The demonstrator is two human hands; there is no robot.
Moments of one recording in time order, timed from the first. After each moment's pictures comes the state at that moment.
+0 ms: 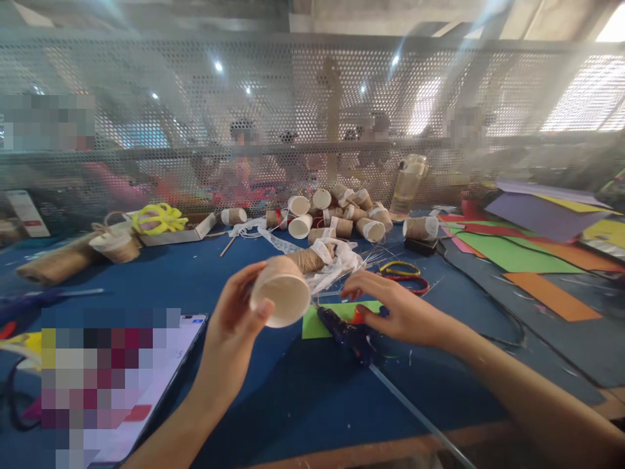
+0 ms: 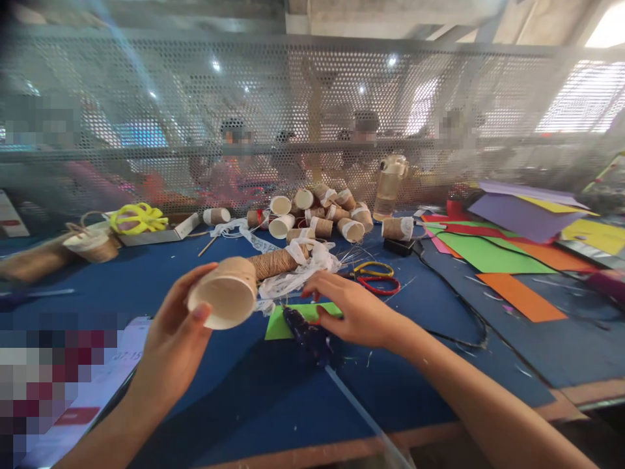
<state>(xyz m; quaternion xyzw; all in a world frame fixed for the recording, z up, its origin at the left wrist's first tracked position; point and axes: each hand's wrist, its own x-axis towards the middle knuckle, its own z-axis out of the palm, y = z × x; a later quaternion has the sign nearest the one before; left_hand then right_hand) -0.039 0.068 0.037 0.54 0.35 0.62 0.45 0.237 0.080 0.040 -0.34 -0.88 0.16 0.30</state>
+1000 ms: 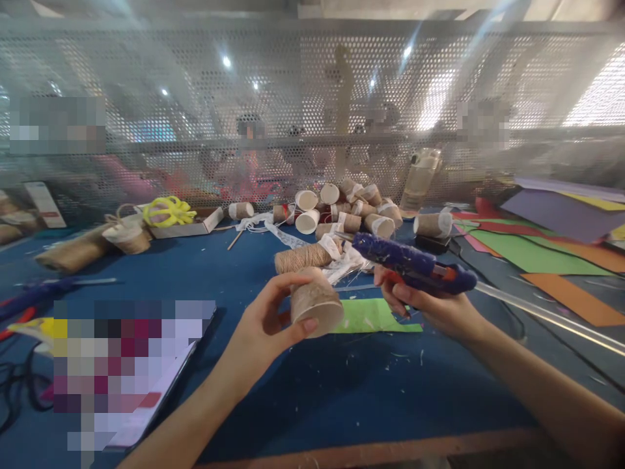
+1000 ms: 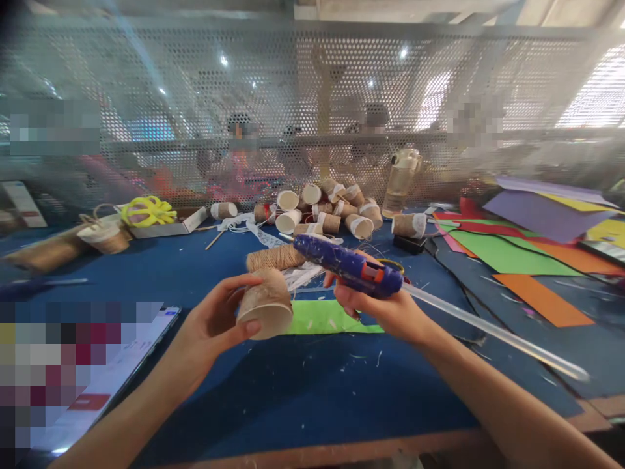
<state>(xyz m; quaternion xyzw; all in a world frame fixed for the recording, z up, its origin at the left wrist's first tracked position) -0.029 0.062 0.042 0.58 0.34 0.50 0.55 0.247 0.071 0.044 -0.29 -0.69 0.47 0.48</state>
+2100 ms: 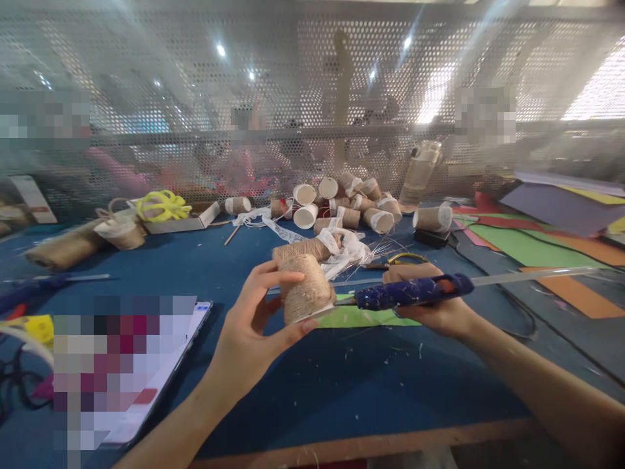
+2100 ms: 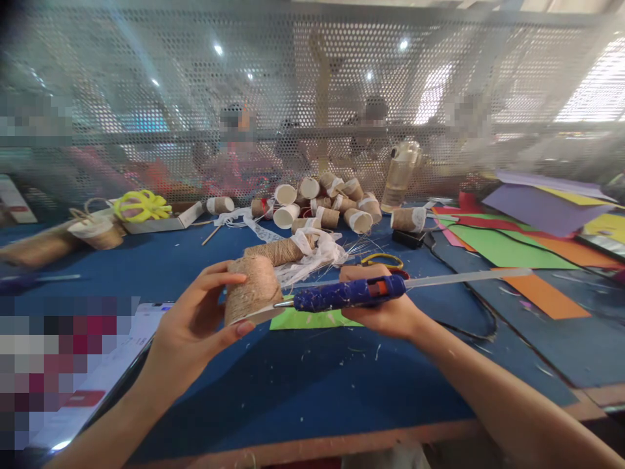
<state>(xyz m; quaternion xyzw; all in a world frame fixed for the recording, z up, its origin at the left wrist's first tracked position) -0.039 0.061 0.033 0.67 0.34 0.54 0.39 0.255 0.076 0.042 -0.34 -0.81 0.25 0.40</state>
